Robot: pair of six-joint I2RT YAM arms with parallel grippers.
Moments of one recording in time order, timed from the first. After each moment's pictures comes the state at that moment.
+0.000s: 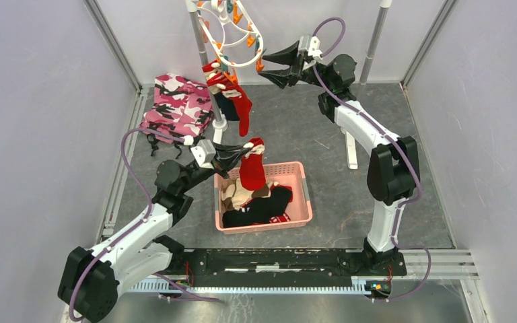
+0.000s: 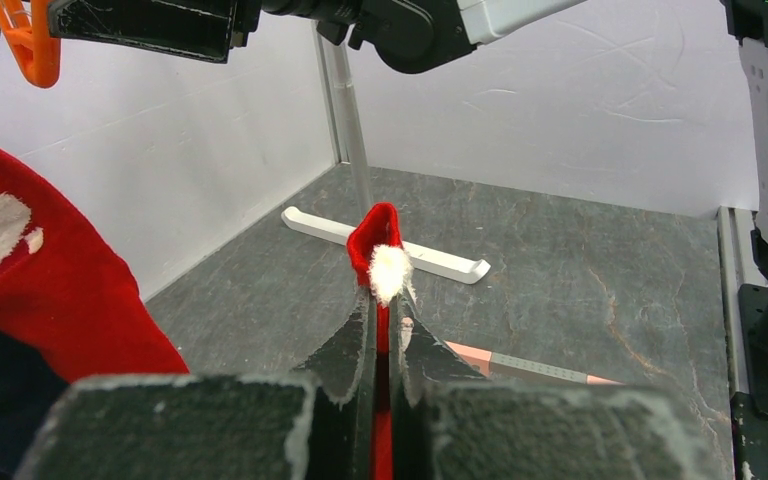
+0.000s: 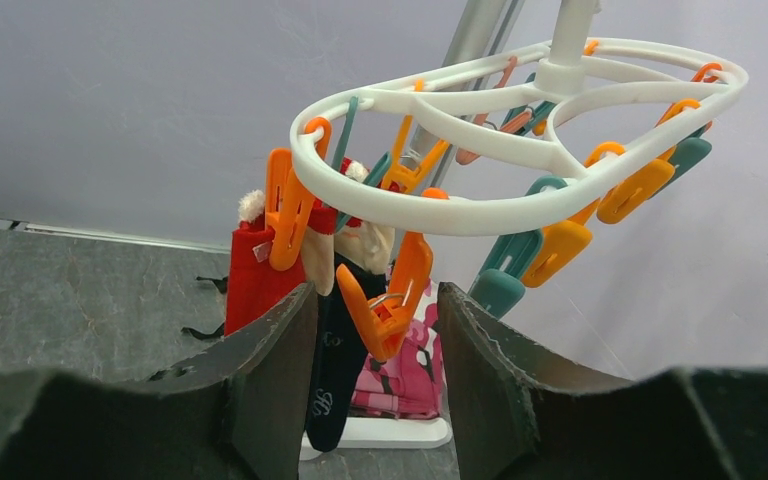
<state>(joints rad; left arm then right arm) -0.50 0.92 0.46 0.81 0.55 -0.06 0.35 1.95 1.66 0.82 -0.99 0.07</state>
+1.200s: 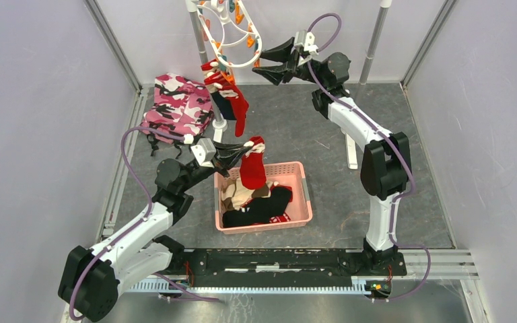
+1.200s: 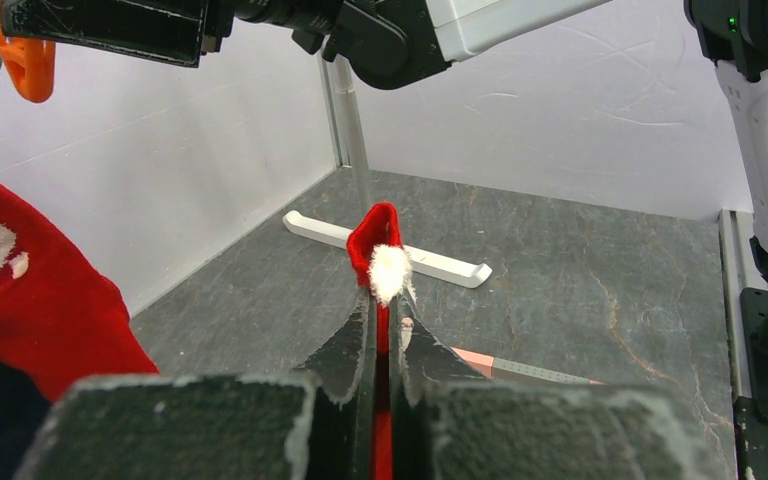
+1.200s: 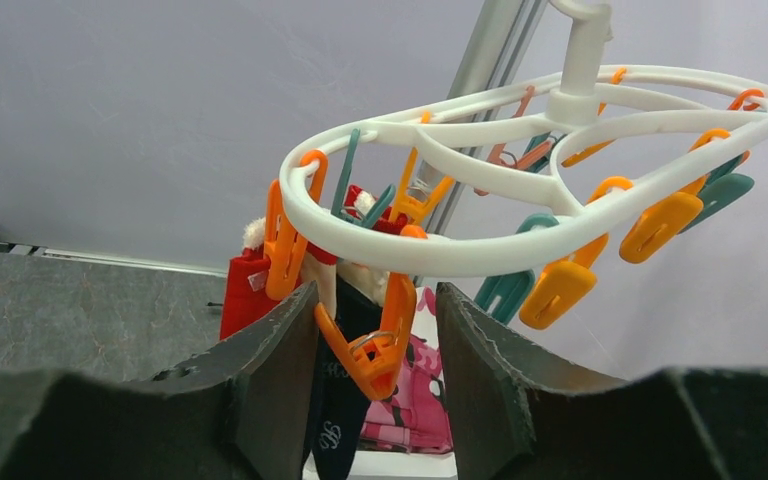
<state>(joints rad) -0.50 0.93 0.48 0.81 0.55 -0.06 0.38 2.03 1.77 0.88 -0.99 0.17</state>
